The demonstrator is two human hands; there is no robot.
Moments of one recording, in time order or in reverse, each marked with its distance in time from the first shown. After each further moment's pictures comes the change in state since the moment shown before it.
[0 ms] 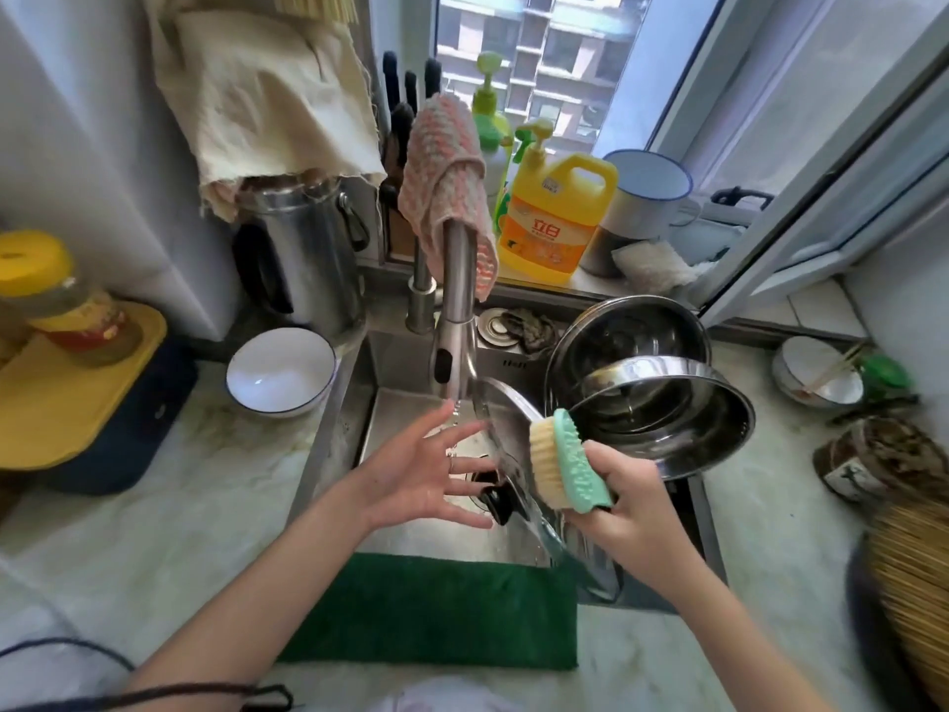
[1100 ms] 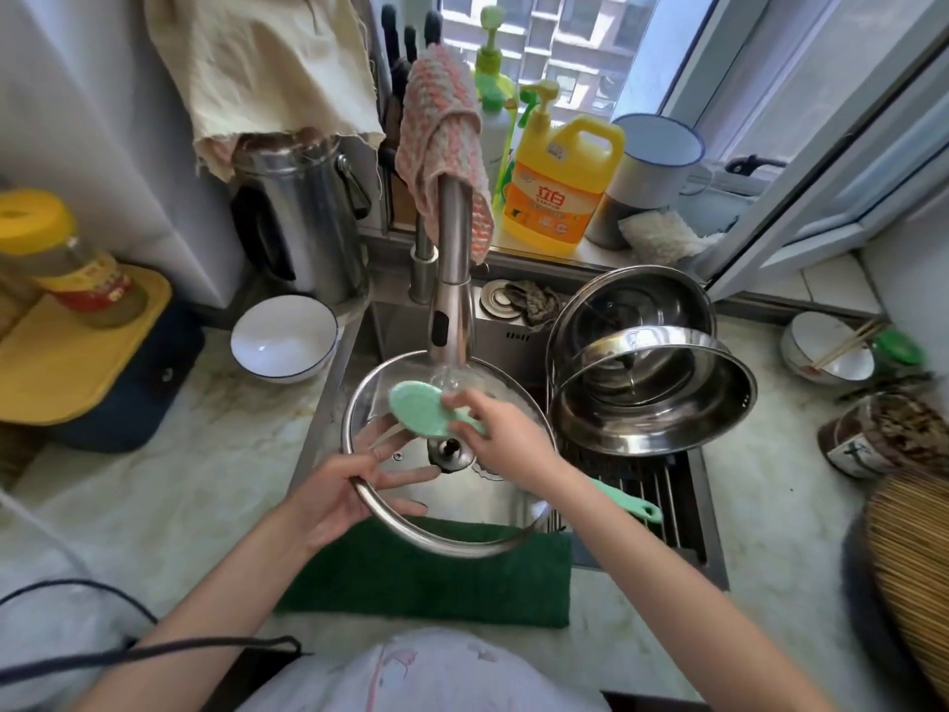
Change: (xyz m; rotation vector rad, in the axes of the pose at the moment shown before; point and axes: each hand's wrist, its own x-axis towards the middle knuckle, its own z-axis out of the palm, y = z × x) left_hand -0.052 -0.042 -0.018 -0.080 0.288 0.324; right_hand 0.059 0.047 0.085 -0.357 -0.297 0.170
